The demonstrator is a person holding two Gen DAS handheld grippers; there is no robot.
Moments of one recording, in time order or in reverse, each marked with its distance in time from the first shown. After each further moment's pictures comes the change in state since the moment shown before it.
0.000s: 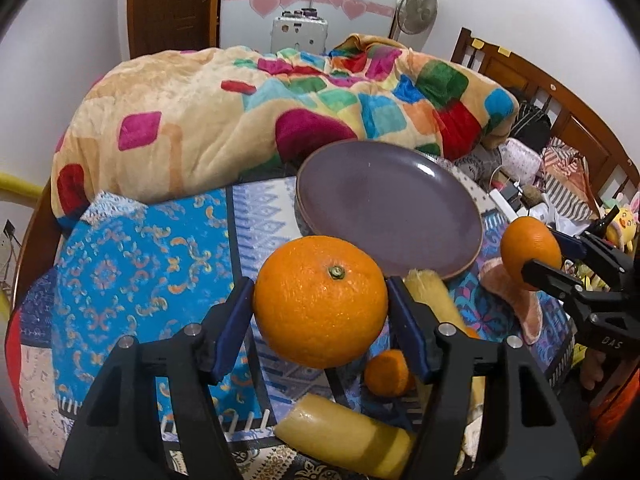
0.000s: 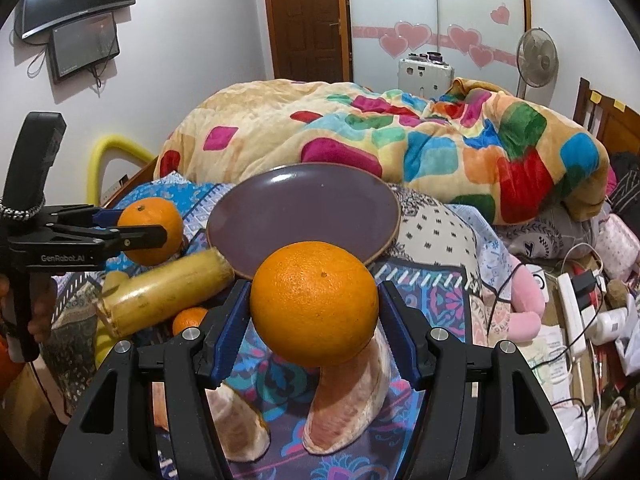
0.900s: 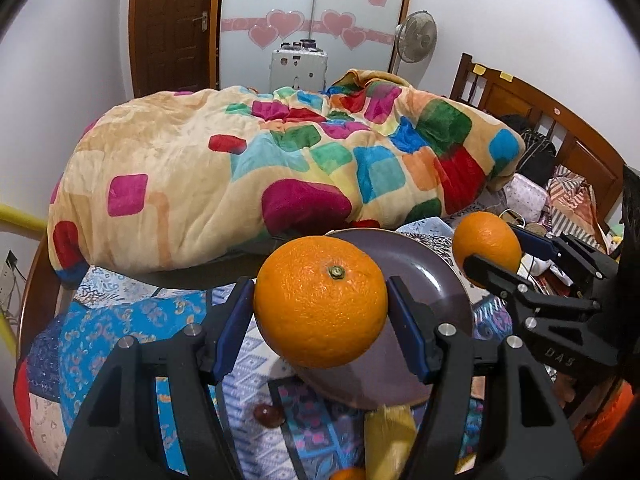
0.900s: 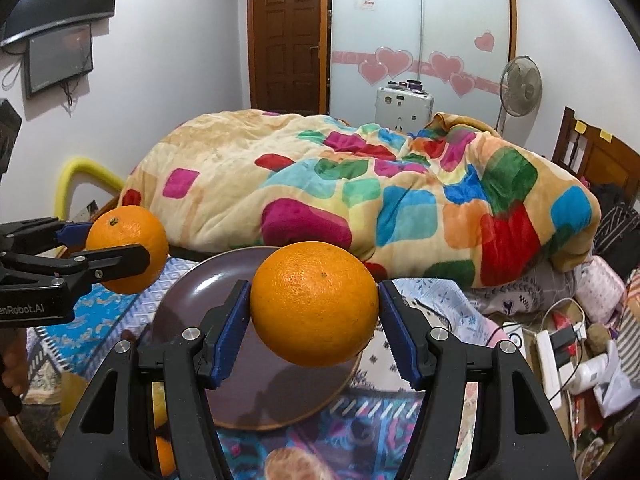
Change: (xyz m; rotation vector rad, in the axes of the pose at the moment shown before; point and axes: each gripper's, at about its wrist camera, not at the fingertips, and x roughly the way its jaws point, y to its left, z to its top) left arm 0.022 -0.025 0.079 0.008 -0.090 0.027; right arm 0.038 -0.019 0.072 -0.022 -0.077 -0.111
